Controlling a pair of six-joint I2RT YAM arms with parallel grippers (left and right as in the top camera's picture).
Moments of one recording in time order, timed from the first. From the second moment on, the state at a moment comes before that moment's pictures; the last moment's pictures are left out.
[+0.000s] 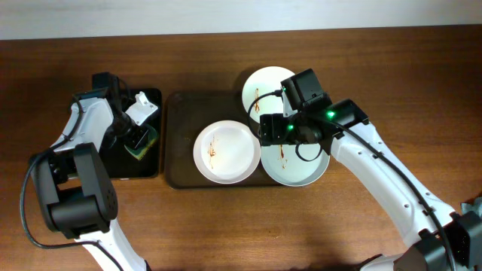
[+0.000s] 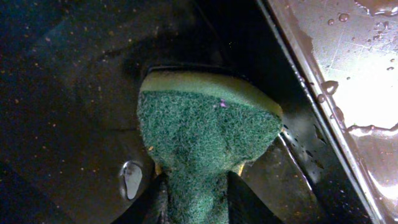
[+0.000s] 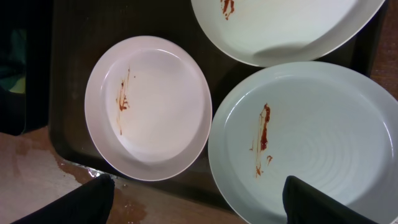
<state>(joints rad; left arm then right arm) 0.17 2.04 1.45 -0.90 0.11 0.77 0.44 1.60 1.37 -0.88 -0.16 0.40</state>
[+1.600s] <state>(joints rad) 0.11 2.04 1.59 -1.17 0.20 0.20 0.44 1.61 1.37 -0.85 -0.16 0.40</state>
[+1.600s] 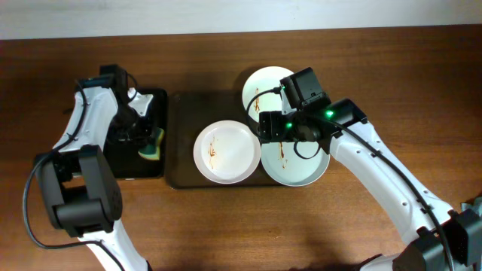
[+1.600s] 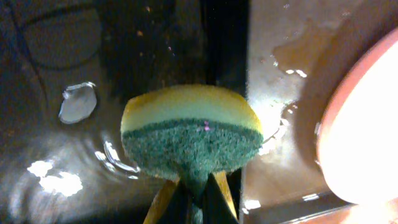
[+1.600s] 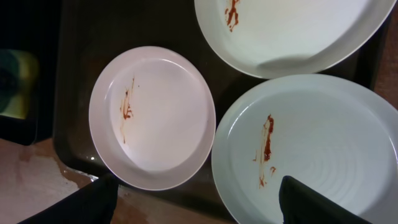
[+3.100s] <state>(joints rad) 0.06 1.77 1.68 -1.20 0.15 0.05 0.59 2.05 1.37 -0.49 -0.09 0.69</state>
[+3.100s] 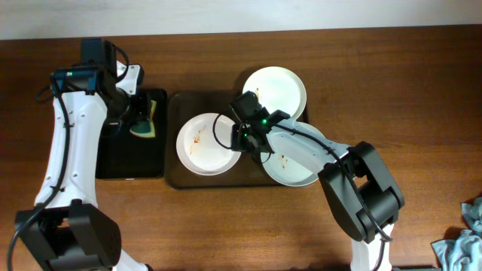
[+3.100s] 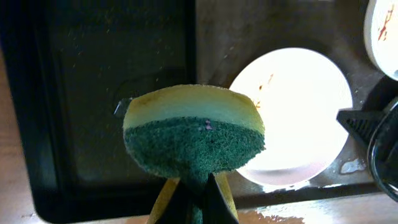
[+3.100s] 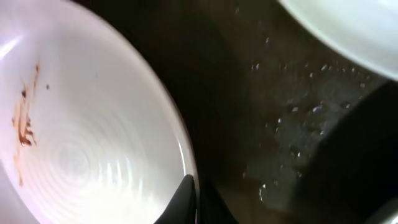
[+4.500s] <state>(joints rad) -0.18 2.00 1.23 -0.30 0.27 0.06 0.59 2.07 1.38 -0.50 -0.09 0.73</state>
